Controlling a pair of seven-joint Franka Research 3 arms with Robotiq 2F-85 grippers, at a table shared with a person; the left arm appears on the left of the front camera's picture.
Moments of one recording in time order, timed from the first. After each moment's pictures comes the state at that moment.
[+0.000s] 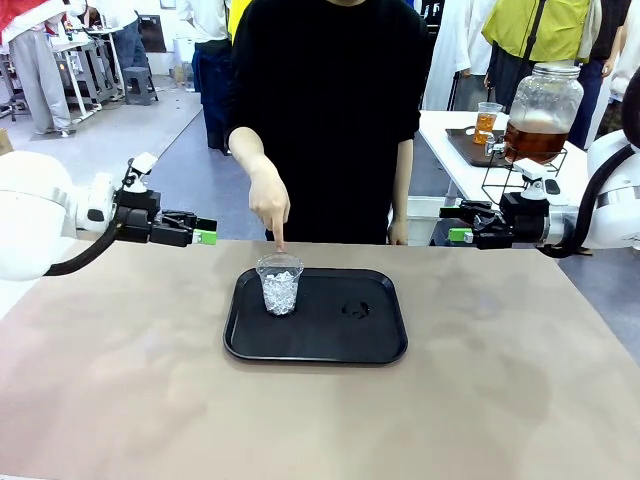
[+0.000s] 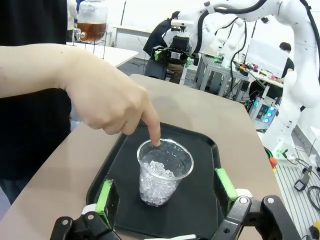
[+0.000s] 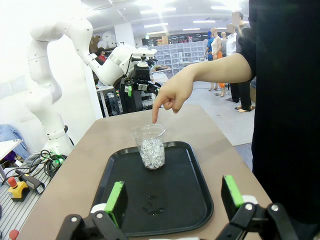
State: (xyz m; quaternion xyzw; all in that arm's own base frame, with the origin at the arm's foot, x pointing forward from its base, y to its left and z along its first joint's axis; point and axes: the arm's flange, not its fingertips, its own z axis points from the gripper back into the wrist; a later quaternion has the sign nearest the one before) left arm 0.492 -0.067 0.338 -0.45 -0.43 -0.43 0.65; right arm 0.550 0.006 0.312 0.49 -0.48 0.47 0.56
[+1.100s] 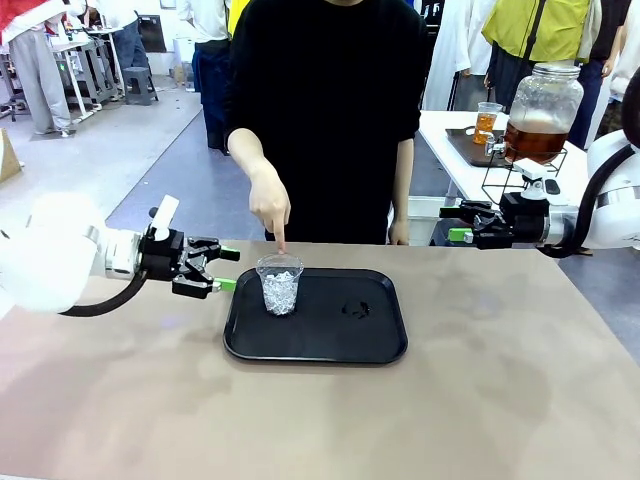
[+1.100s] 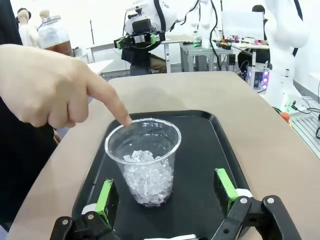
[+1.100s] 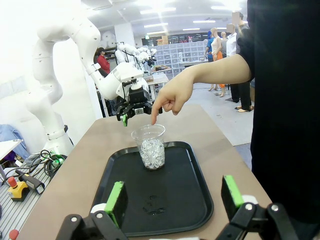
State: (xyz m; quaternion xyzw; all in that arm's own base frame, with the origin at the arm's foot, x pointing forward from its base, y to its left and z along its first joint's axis) left arm 0.481 -0.104 0.260 -0.42 -0.48 -0.54 0.55; right arm 0.550 0.006 0.312 0.49 -0.48 0.47 0.56
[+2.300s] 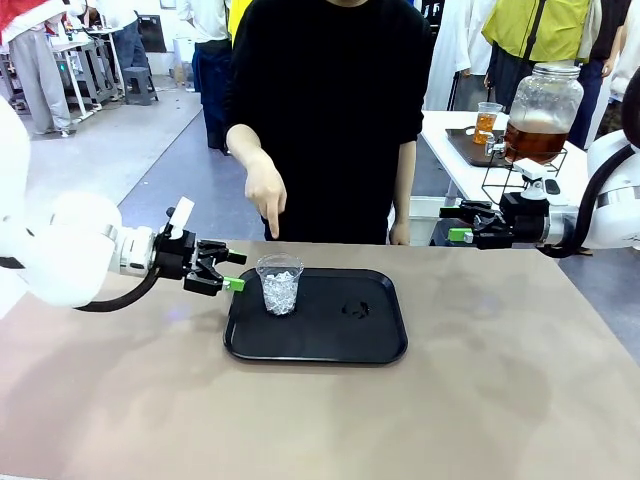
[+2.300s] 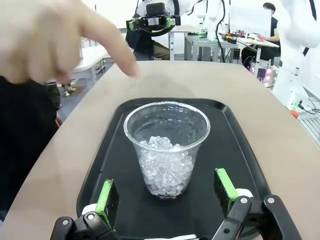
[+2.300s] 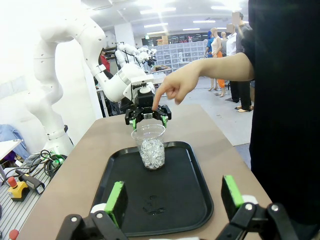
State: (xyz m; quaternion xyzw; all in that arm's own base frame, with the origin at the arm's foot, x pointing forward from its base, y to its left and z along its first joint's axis) left arm 0.508 -0.114 0.249 -0.41 -0.45 -0.53 0.58; right arm 0.550 0.006 0.312 0.49 -0.48 0.47 0.56
